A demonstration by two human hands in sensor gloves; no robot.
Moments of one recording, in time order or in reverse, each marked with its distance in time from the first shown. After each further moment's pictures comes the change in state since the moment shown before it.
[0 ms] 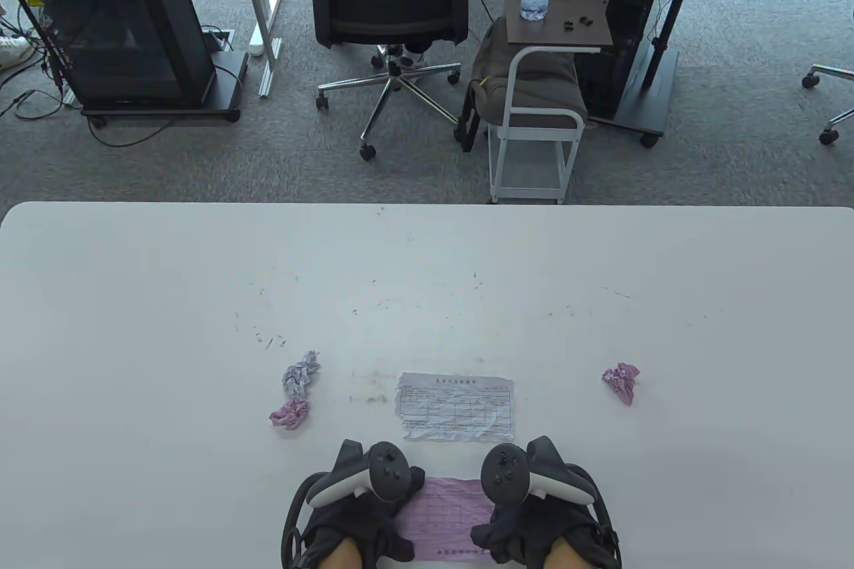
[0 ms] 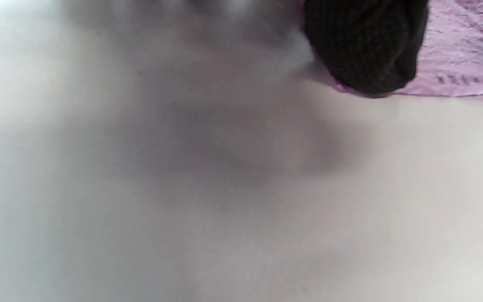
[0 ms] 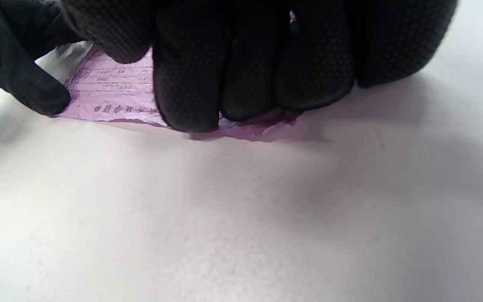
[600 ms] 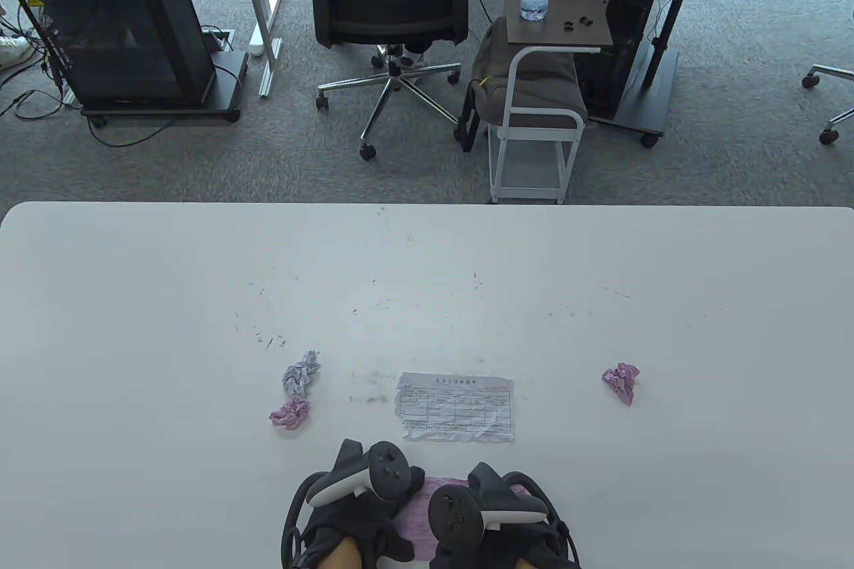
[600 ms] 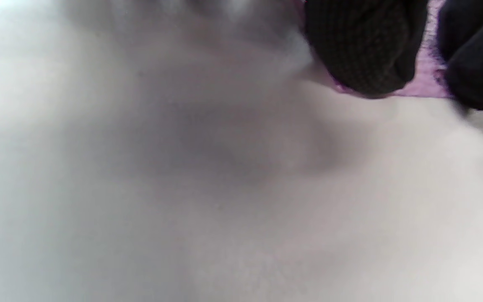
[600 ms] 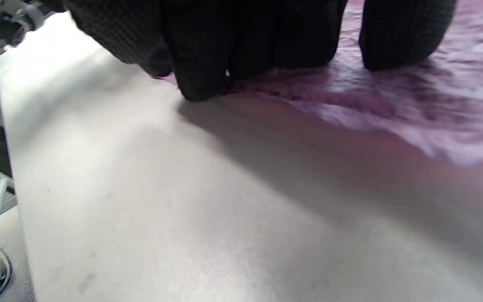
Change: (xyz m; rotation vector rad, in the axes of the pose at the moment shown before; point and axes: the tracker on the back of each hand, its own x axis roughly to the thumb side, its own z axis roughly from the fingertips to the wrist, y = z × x) left_hand -0.001 0.000 0.000 -0.002 -0.003 0.001; right_hand 0.064 0.017 -0.008 -0.011 -0.265 0.228
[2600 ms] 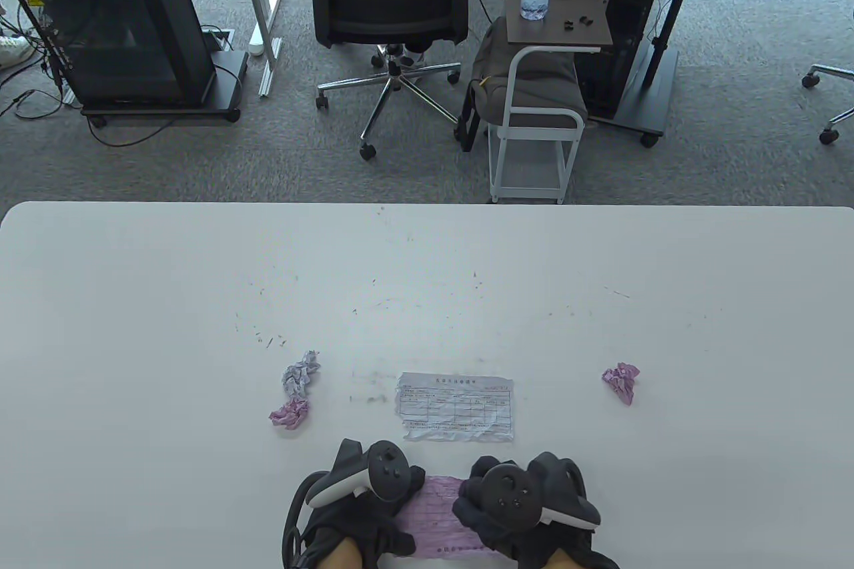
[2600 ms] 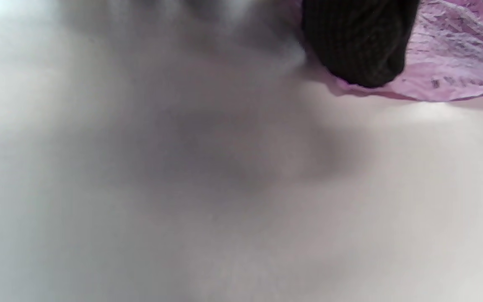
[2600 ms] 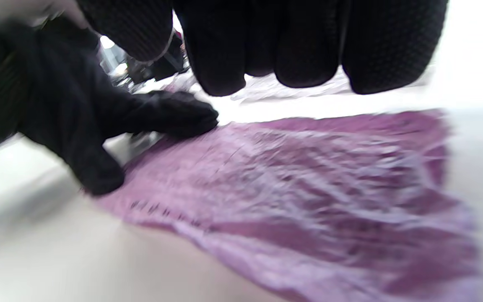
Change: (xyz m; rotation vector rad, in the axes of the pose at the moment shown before) left_hand 0.000 0.001 0.000 0.023 -0.007 0.006; right_hand -0.020 -0.017 0.023 -0.401 -0.005 0.016
